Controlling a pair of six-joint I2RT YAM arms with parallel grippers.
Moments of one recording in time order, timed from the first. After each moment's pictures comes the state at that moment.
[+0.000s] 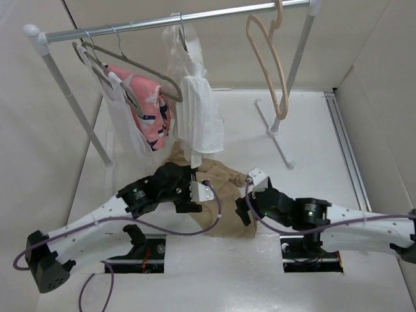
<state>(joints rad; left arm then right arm) -0.89 0.93 0.74 -0.57 0.17 0.71 1.28 0.74 0.60 -0.52 0.47 0.46</state>
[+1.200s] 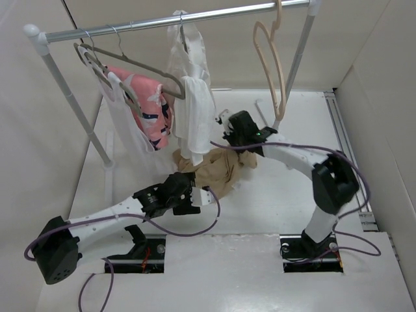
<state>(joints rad) -0.89 0.93 0.46 -0.37 -0.12 0.70 0.63 1.64 1.18 -0.38 0.14 -0.15</state>
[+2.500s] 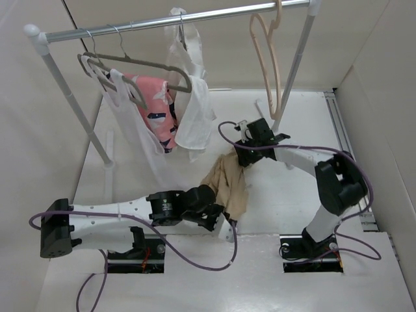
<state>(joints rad) -1.27 1.07 0.70 -0.36 0.19 0.75 0.50 1.65 1.04 -0.35 -0.08 -0.02</state>
